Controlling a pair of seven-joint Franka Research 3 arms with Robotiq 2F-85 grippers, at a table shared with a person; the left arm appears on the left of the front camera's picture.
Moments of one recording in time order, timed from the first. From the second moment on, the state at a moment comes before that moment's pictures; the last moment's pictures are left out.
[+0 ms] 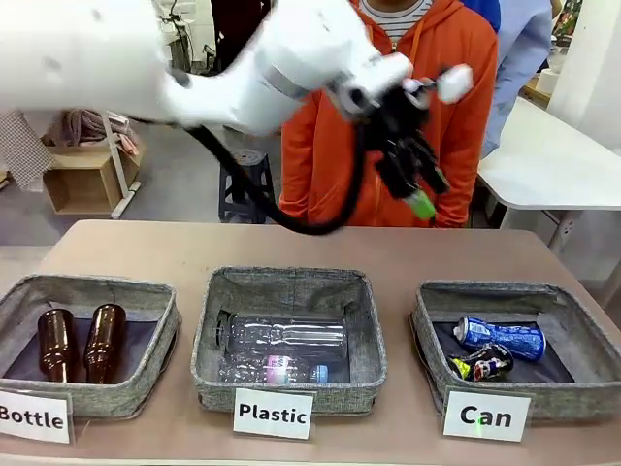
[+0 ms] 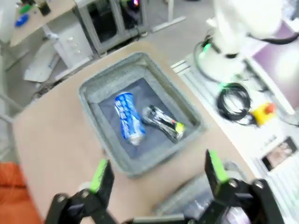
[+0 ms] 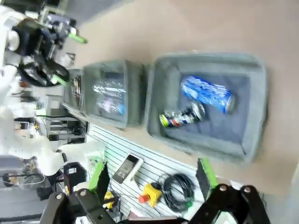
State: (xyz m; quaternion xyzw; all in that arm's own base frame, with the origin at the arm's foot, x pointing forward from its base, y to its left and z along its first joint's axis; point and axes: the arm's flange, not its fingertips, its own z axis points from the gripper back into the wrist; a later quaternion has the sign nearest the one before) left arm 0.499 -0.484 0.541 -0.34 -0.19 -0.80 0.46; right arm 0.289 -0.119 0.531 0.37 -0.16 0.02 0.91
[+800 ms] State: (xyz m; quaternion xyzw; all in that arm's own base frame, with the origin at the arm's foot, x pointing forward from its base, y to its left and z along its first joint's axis) left arm 0.437 -0.064 0.489 -0.52 -0.28 -0.42 0.69; right arm 0.425 0.094 0.470 0.59 -0.19 0.11 0.78
